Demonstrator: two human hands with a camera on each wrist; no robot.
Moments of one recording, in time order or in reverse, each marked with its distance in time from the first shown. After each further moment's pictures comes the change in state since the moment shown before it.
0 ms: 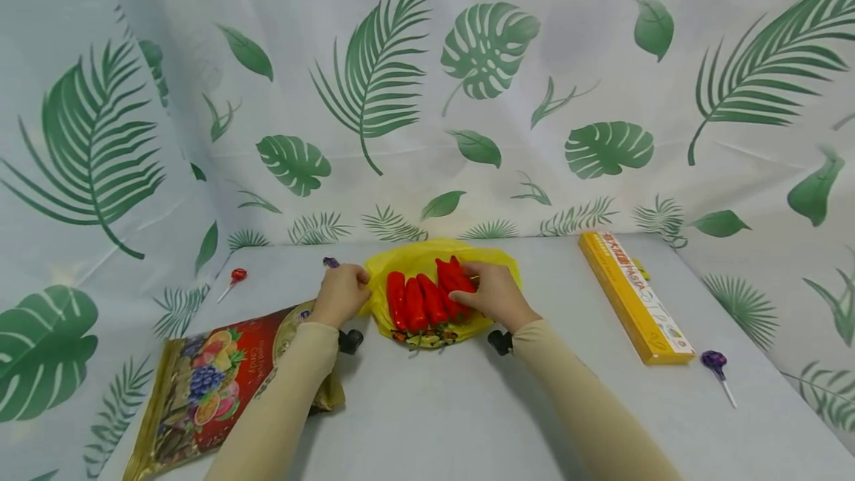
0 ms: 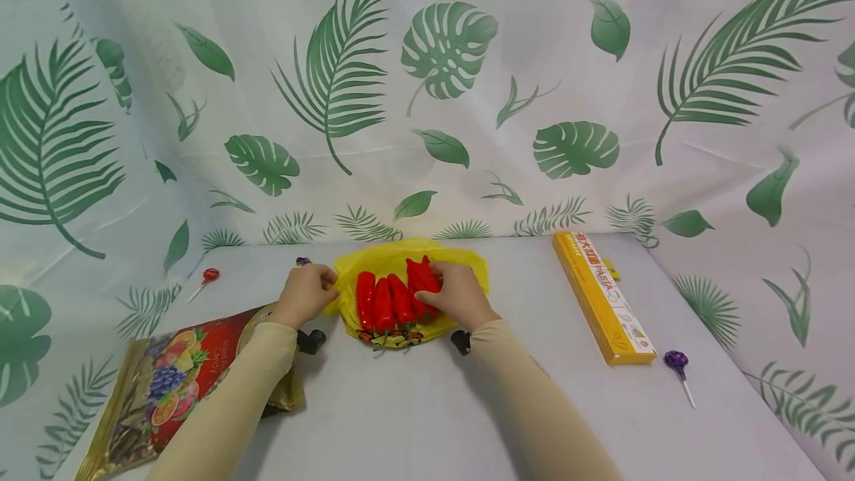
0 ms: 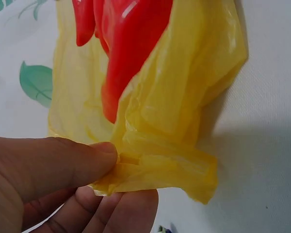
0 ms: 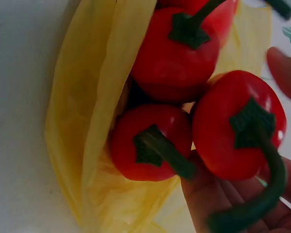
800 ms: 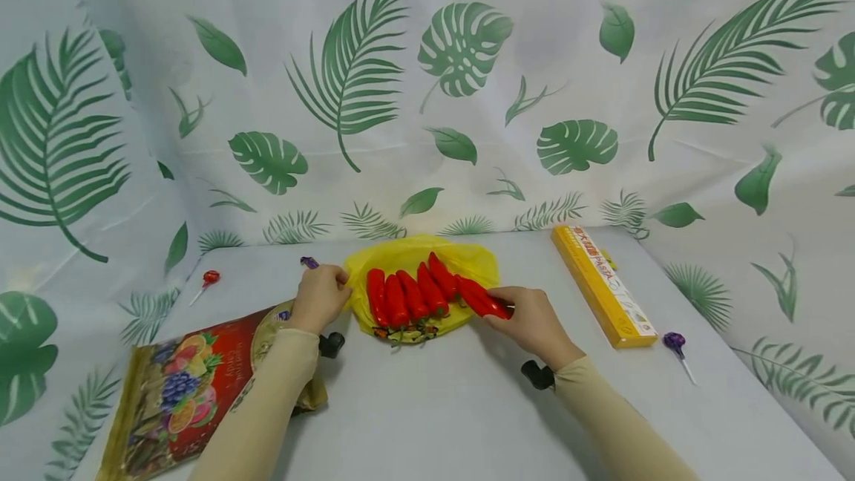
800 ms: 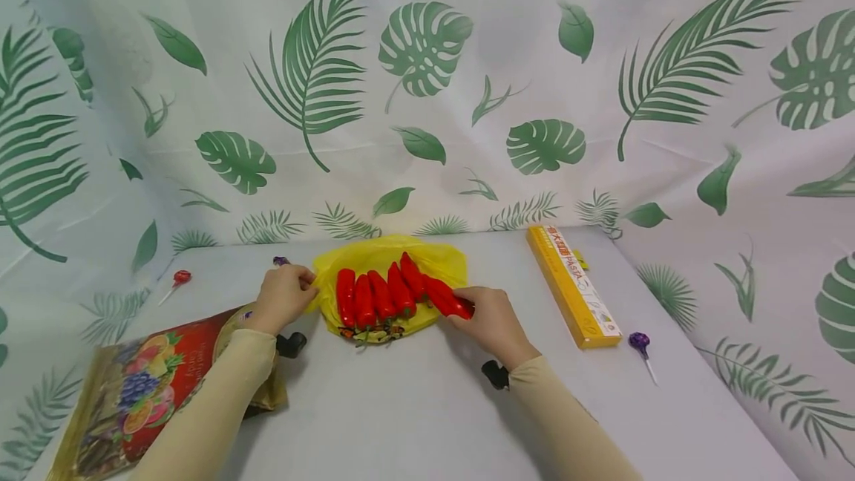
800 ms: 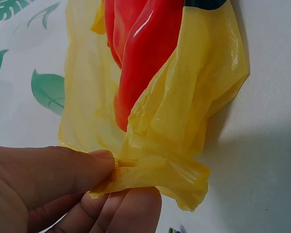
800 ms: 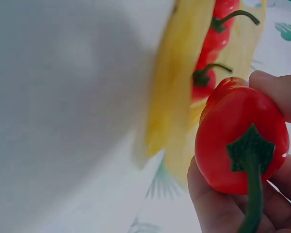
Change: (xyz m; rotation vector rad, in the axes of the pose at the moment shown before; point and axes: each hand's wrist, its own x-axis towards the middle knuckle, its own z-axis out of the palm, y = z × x) left_hand -0.015 0.005 -0.006 0.004 0.028 0.038; right_hand -0.085 0.035 -0.036 -0.082 0.109 0.015
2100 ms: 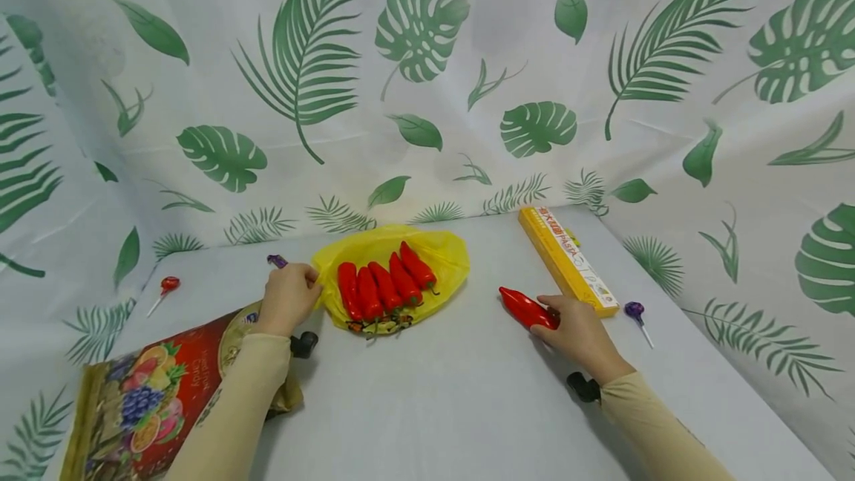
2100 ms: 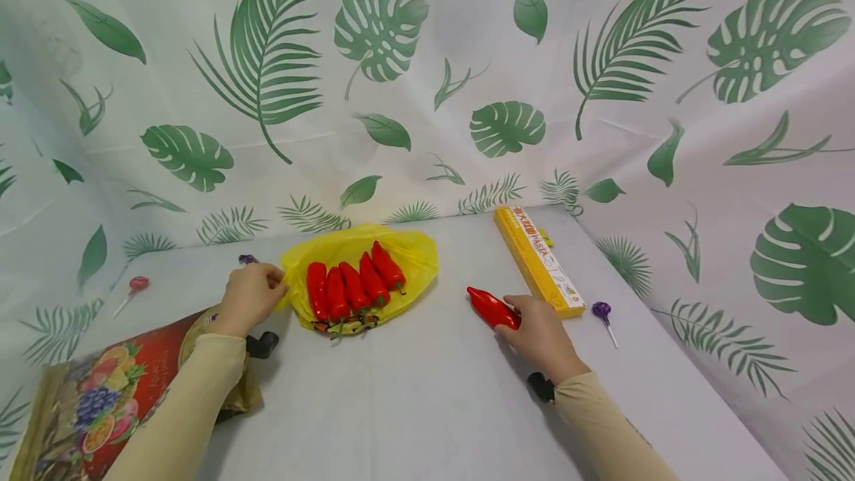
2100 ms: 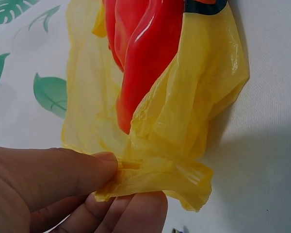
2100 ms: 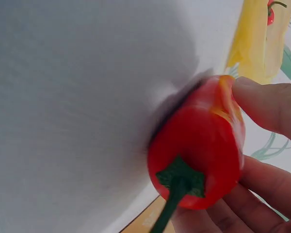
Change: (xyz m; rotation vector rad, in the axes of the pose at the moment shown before) left_hand -0.003 0.002 -0.001 0.012 -0.014 0.047; right_hand -0.073 0.077 -0.047 -0.124 -0.031 0.230
